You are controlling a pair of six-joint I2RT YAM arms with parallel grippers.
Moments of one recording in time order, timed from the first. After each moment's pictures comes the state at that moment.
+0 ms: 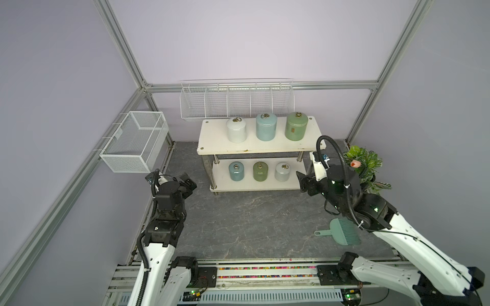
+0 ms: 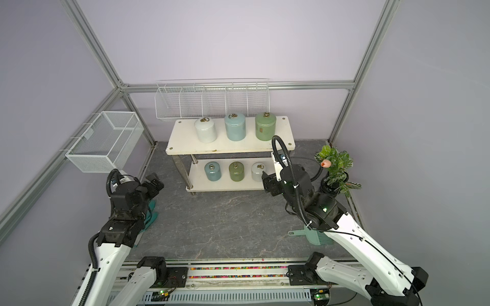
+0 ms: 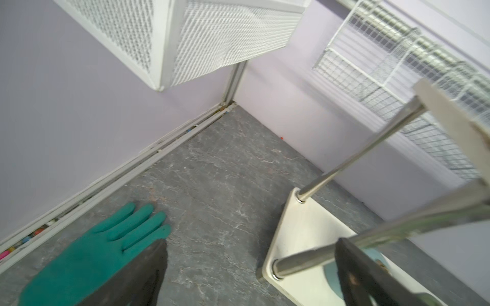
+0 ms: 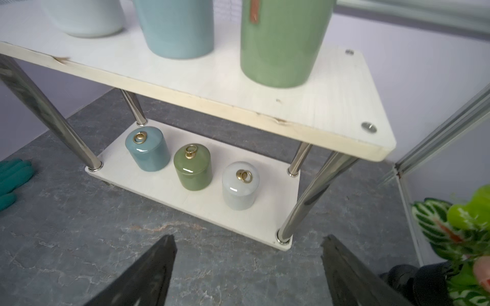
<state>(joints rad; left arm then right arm) -0.11 0.69 0.78 -0.43 -0.33 -0.59 0.84 0.97 1.19 -0.59 0.50 0.06</state>
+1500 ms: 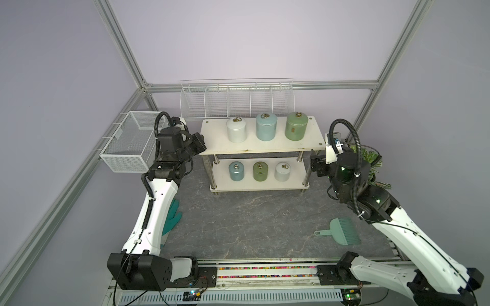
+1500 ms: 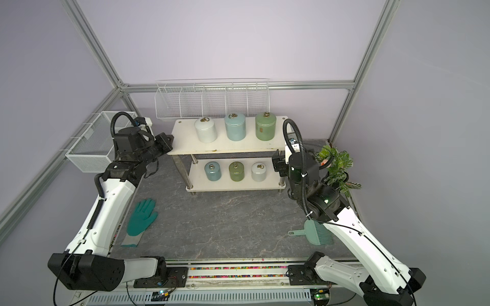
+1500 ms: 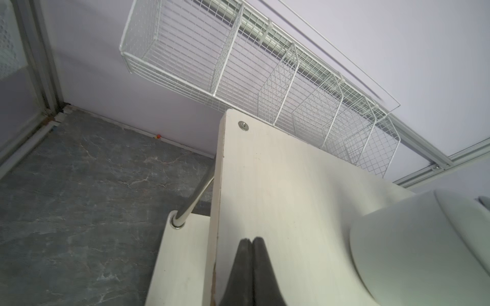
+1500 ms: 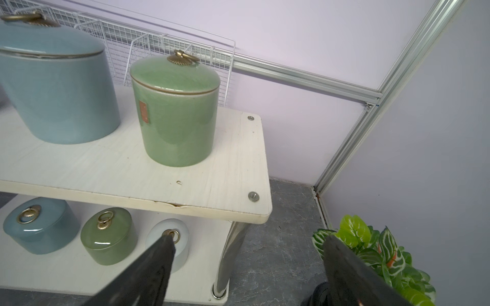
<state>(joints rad) -0.11 1.33 1.42 -0.41 0.20 -0.49 0.69 1.06 1.30 -0.48 0.68 -0.07</state>
